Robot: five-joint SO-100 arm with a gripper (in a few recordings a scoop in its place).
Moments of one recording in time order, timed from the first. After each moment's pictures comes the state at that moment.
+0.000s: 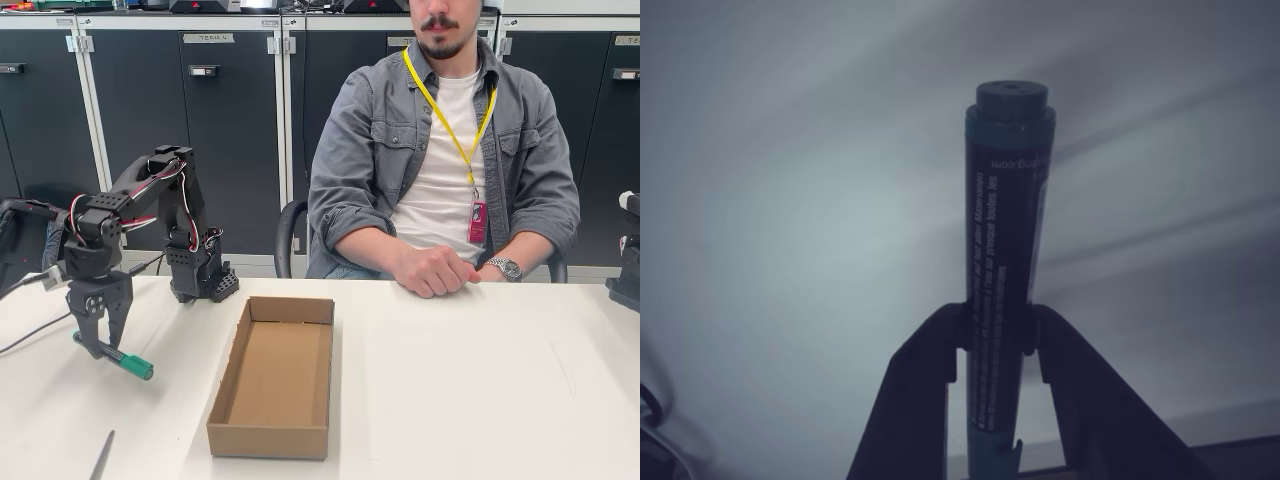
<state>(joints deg) 19.4 96.2 104.0 72.4 7.4</state>
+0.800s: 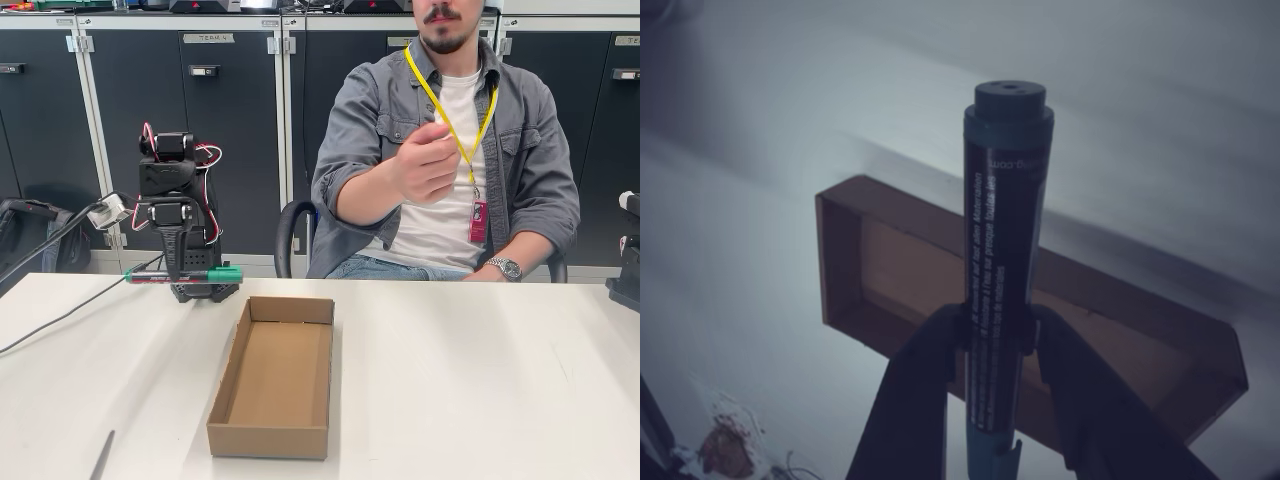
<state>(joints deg) -9.1 130.7 105.6 84.2 -8.2</state>
